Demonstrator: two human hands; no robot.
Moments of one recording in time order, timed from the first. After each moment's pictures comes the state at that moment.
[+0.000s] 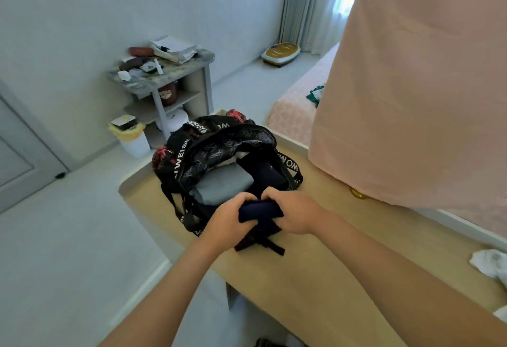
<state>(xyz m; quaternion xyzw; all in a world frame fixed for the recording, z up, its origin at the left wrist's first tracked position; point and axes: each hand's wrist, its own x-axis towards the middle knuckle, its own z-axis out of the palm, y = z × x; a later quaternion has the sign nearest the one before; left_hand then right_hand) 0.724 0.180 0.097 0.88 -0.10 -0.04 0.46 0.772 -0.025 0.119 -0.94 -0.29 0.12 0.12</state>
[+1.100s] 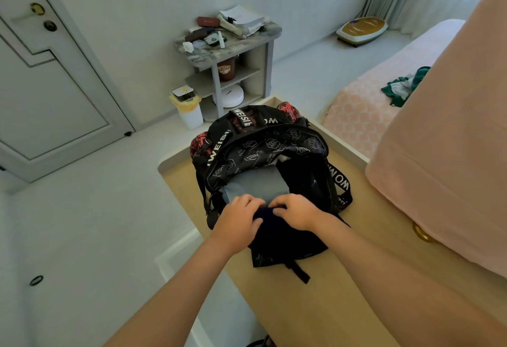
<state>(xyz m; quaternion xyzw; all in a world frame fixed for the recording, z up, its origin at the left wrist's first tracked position) 0.775 0.208 0.044 0.98 -0.03 0.00 0.22 0.886 0.035 0.035 -0.89 -0.26 0.30 0.23</state>
